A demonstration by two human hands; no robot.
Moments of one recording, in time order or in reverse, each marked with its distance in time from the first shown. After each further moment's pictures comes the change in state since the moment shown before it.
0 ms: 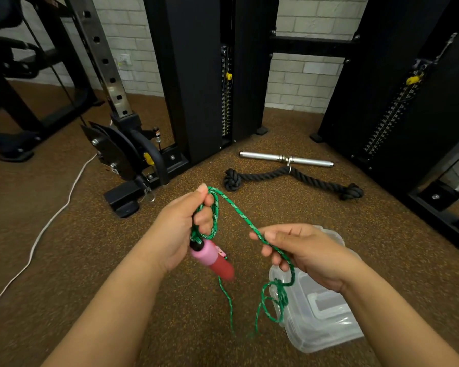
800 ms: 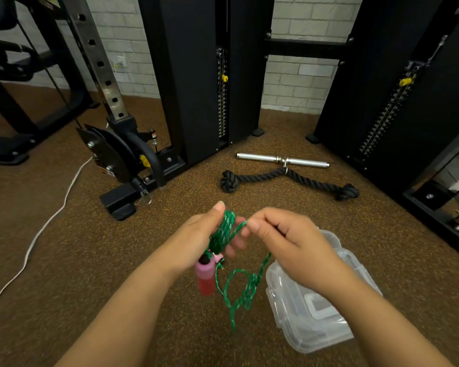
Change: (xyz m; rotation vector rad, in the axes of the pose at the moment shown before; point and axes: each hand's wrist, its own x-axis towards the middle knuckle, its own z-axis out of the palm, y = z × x) left_hand -0.007 -0.012 0.011 0.633 -0.114 -0.076; right_hand -0.013 -0.022 0.028 -0.664 0.240 -0.539
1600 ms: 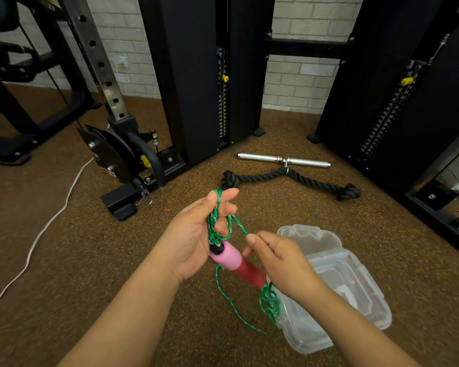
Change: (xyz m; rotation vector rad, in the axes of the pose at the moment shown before) left_hand 0.008 0.004 0.007 -0.907 0.015 0.094; right_hand -0.005 0.054 0.038 0.030 0.025 0.248
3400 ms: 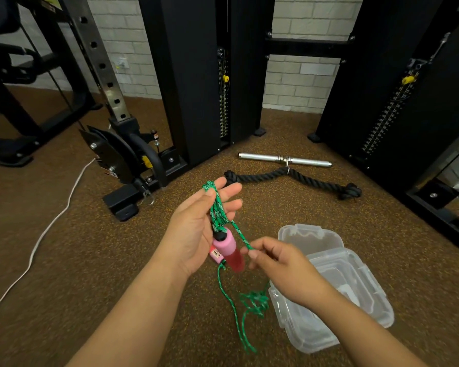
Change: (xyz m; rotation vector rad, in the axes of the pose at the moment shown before) left_hand 0.003 0.003 0.004 0.117 0.121 0.155; right_hand -0.009 0.002 0.001 0.220 -0.108 0.103
